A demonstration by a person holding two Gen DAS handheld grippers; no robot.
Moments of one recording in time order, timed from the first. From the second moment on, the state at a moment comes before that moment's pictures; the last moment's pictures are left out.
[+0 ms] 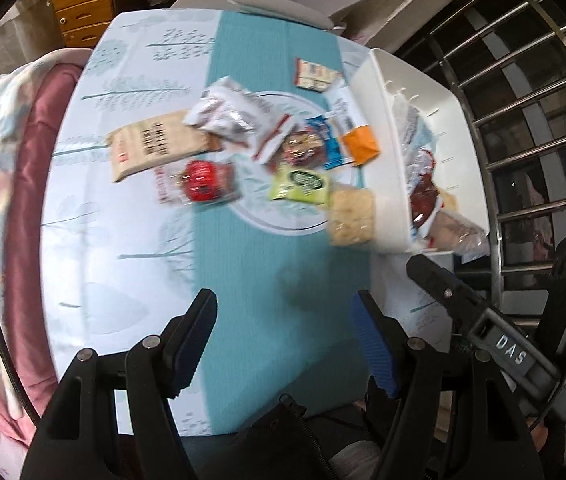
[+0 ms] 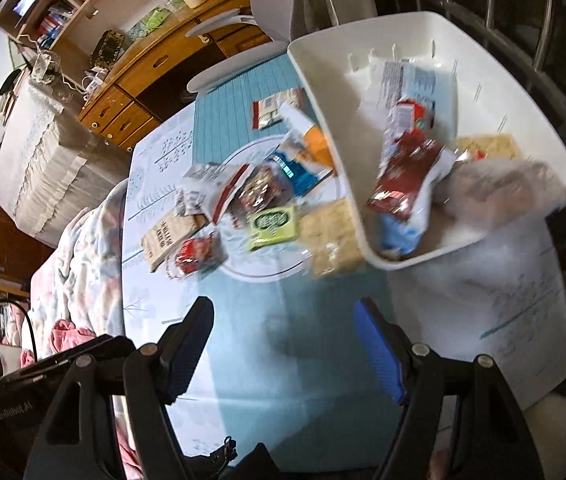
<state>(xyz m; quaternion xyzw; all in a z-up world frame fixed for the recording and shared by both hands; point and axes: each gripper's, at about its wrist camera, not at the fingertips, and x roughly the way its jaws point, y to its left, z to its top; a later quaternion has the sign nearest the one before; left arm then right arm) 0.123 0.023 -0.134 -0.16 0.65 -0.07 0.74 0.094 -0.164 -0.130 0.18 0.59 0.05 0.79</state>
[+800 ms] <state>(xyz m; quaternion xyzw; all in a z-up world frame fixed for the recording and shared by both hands) 0.134 0.167 -0.183 -0.11 0.69 -0.08 0.71 0.078 -0.042 -0.186 0.21 0.63 -0.03 0.75</state>
